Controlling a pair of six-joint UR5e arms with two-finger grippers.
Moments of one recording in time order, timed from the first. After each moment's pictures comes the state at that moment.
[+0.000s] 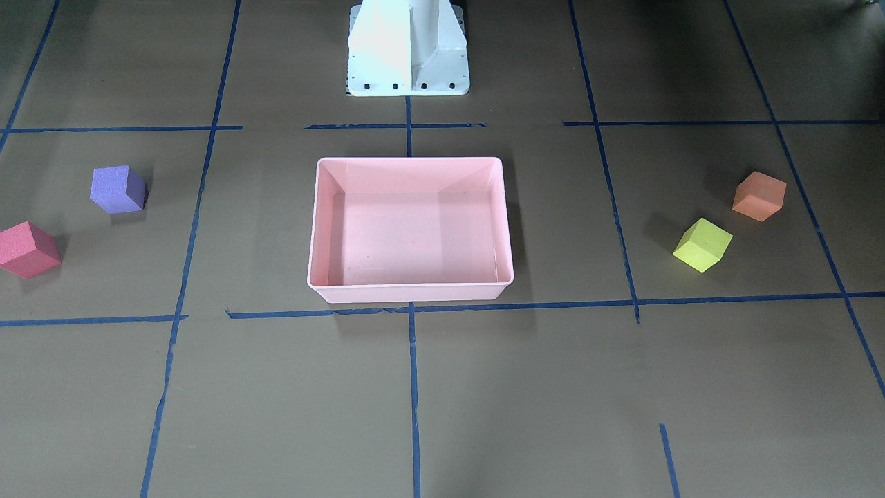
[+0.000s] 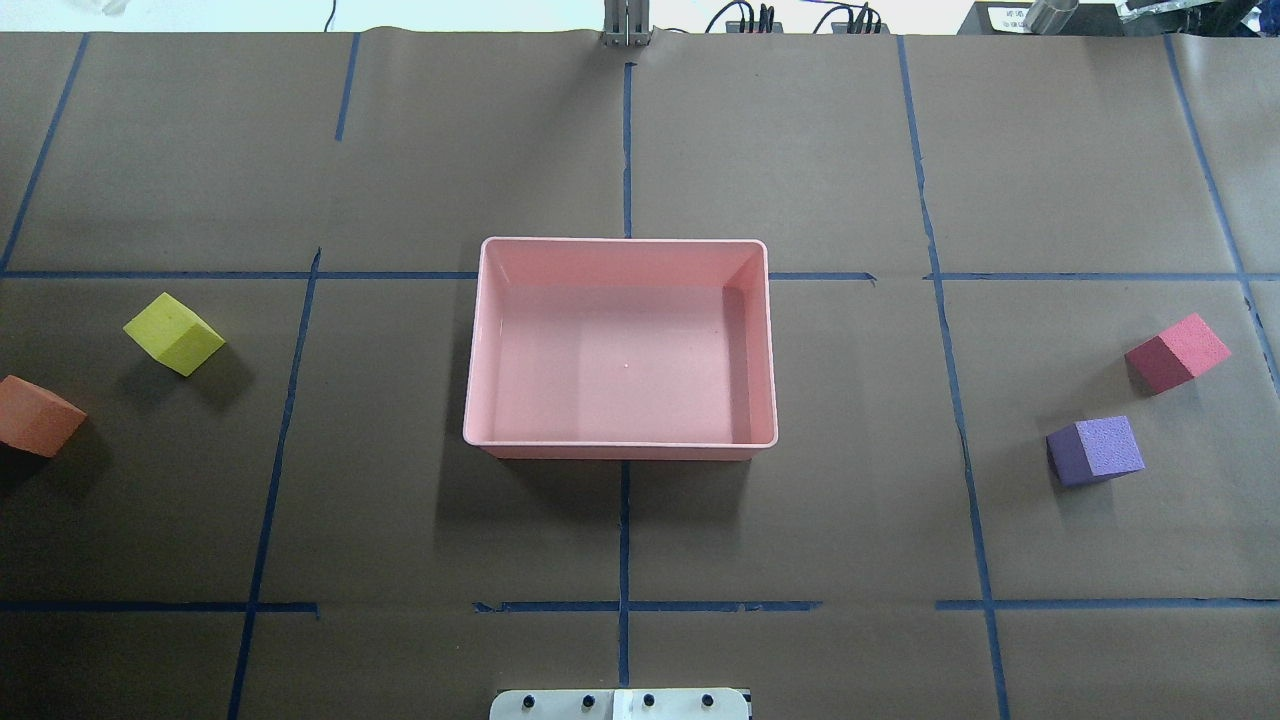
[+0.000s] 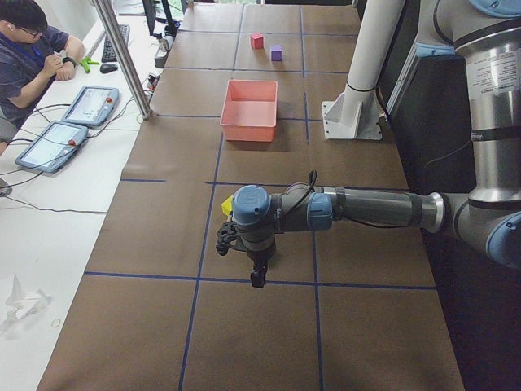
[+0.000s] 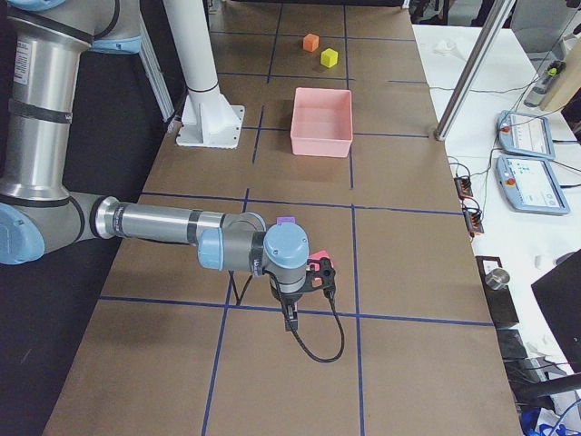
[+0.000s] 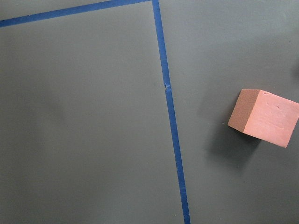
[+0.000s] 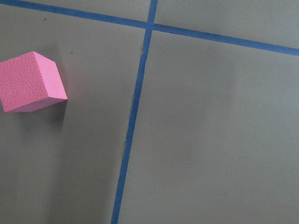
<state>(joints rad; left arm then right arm) -1.53 -1.36 -1.84 -1.44 -2.33 0.19 1.61 -1.80 1.75 -1.54 2.33 -0.21</state>
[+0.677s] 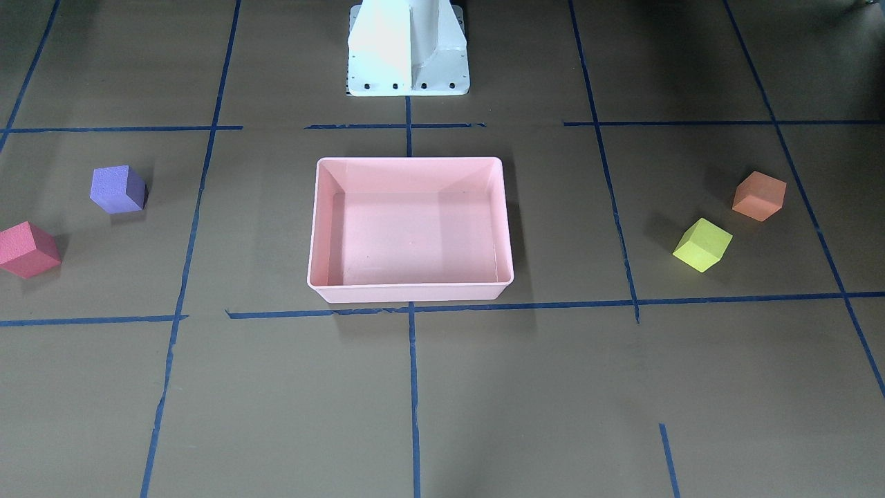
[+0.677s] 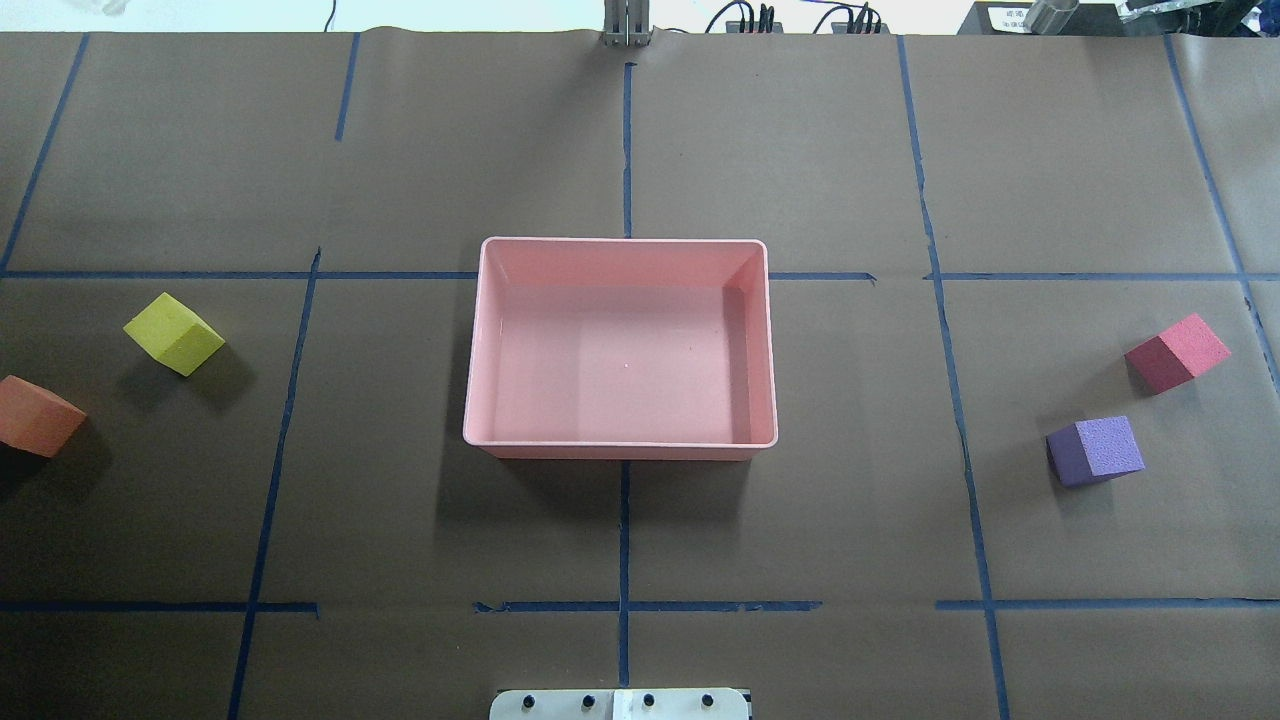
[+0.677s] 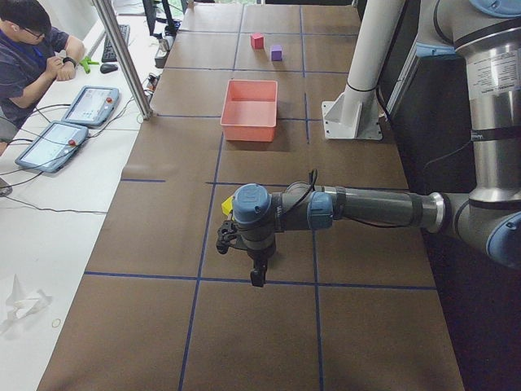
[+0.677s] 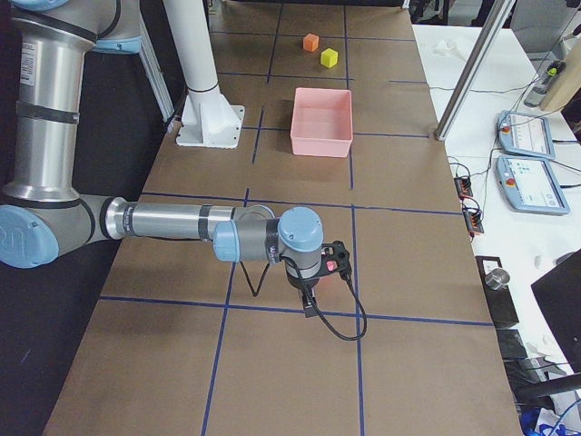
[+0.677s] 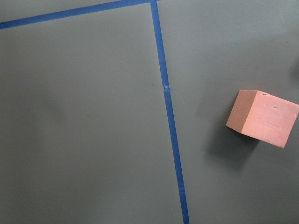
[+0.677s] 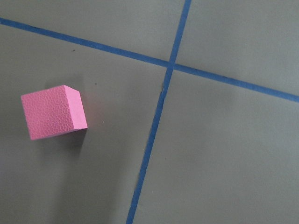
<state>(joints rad) -1.53 -1.35 -1.84 -1.43 -2.33 0.19 1.56 -1.73 1.75 -1.48 2.34 -0.20</state>
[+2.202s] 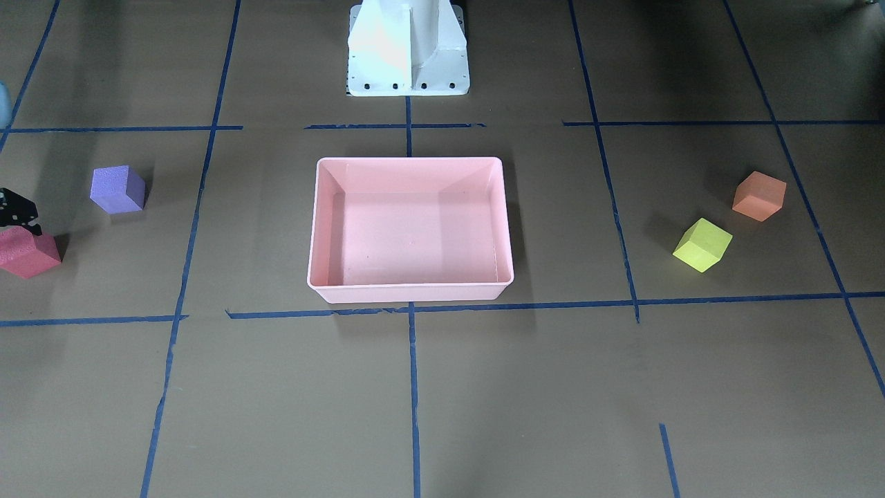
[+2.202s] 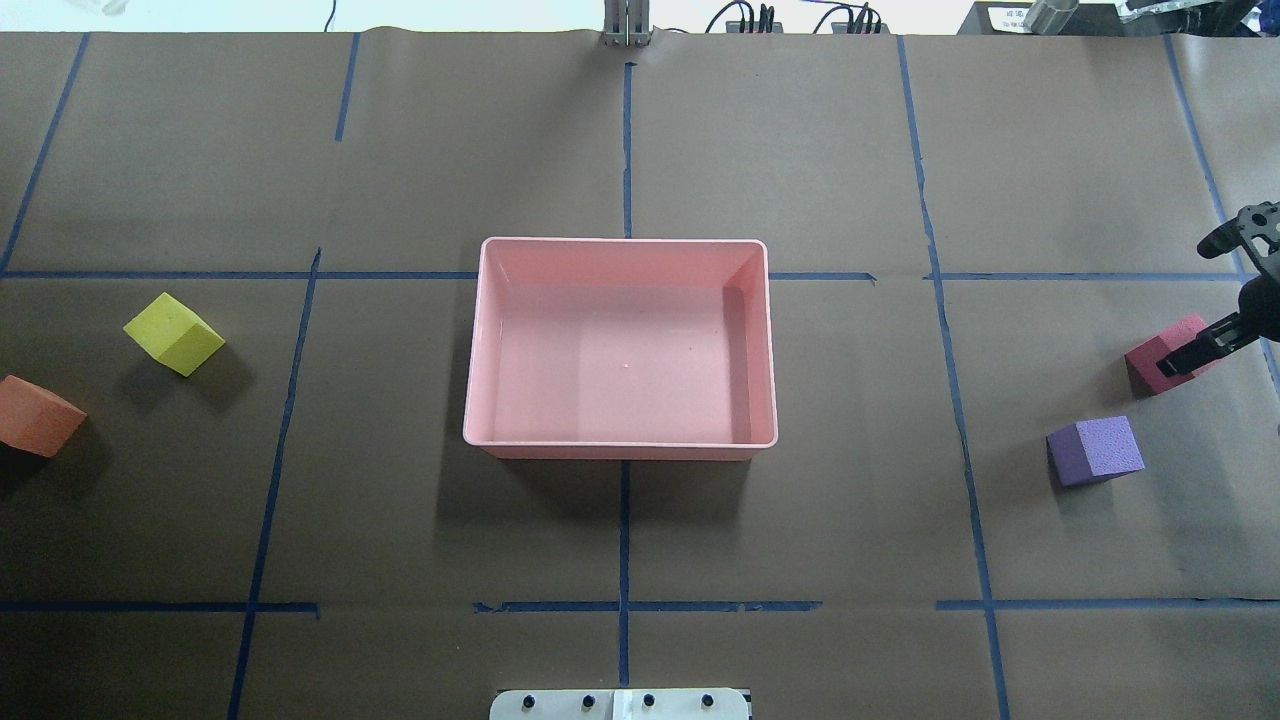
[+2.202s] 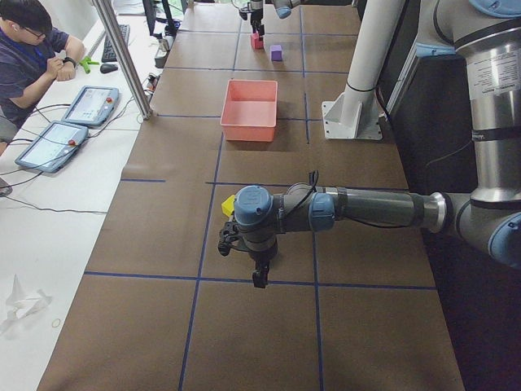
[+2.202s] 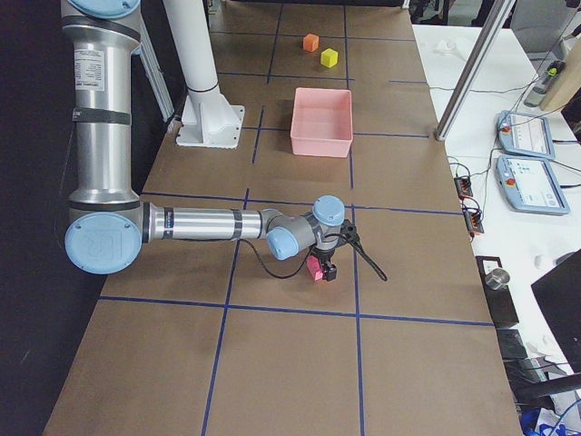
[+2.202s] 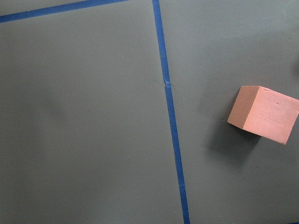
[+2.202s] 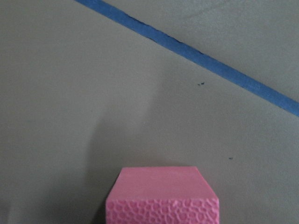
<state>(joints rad) -1.53 -1.35 -1.84 -1.43 -2.33 0.19 1.11 -1.59 1.51 -1.09 2.25 0.13</state>
